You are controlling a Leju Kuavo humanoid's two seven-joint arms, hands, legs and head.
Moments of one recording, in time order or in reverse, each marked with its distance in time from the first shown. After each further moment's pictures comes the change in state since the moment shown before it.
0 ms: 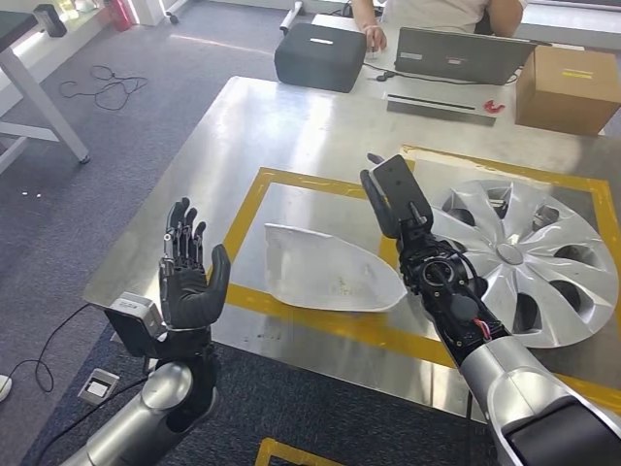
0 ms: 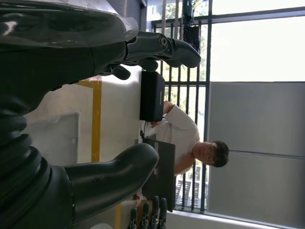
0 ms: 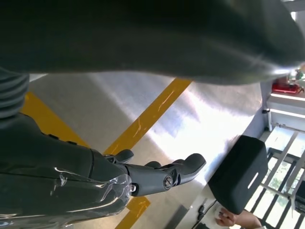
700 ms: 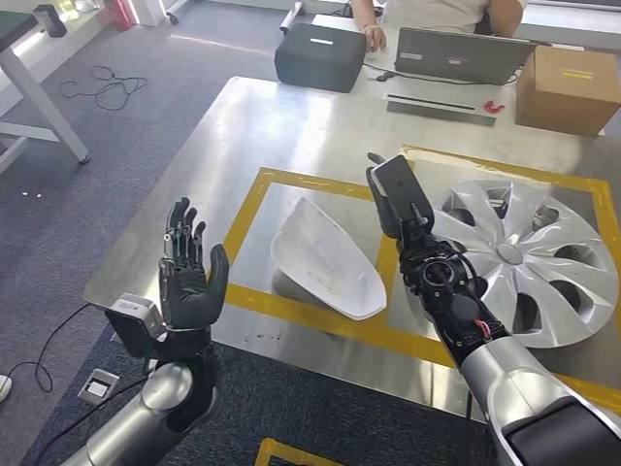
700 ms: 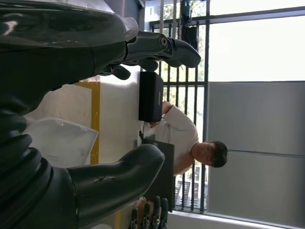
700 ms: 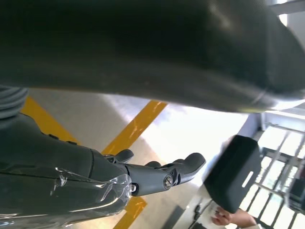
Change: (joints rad) left arm 0.002 -0.001 0.000 0.000 -0.021 0.000 -0.004; right arm 0.015 -0.008 -0.004 -0.004 -0.041 -0.003 -0.043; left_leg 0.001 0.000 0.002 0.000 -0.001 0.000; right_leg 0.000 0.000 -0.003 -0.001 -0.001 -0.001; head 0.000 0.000
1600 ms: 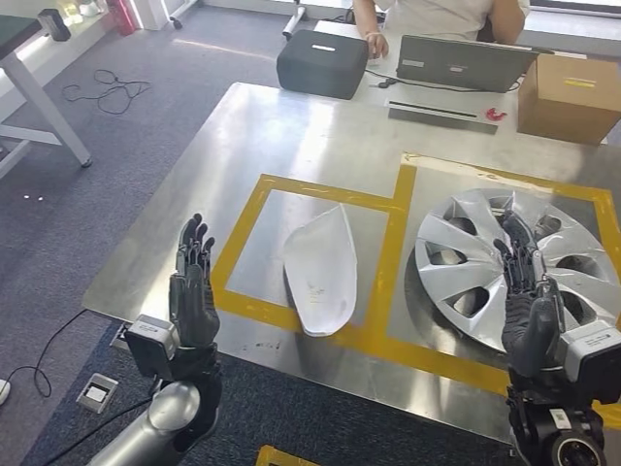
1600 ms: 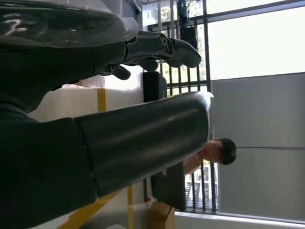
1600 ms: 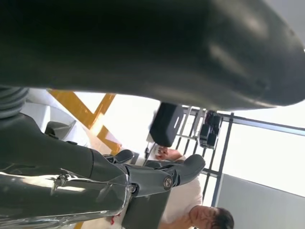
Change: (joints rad) left arm 0.069 -0.034 0.000 -0.001 -0.118 0.000 0.026; right arm 0.721 -0.502 -0.142 -1.316 0.043 -0.130 0.062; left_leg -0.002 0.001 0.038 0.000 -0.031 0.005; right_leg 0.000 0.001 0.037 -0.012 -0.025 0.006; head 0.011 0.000
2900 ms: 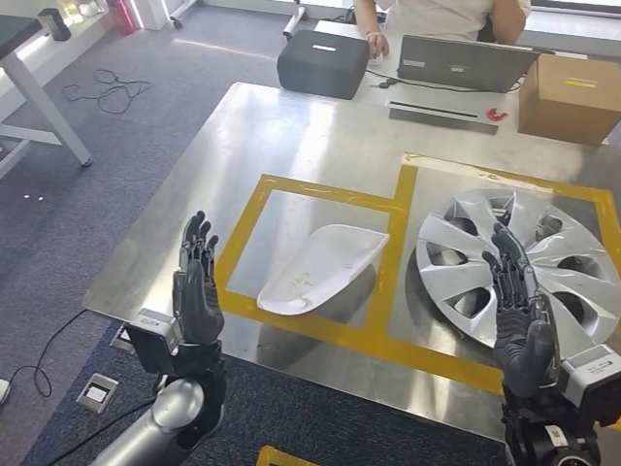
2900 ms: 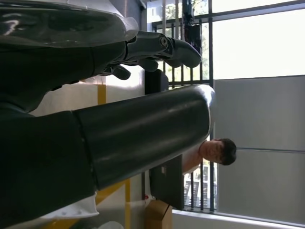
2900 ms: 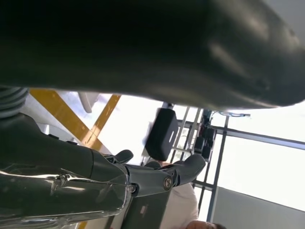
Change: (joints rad) left arm -0.011 -0.019 -0.003 0.002 0.012 0.000 0.014; right arm 0.044 -0.009 0.020 -0.043 -0.022 0.029 -0.035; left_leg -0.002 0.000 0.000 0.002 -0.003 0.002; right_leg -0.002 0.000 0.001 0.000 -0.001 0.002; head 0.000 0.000
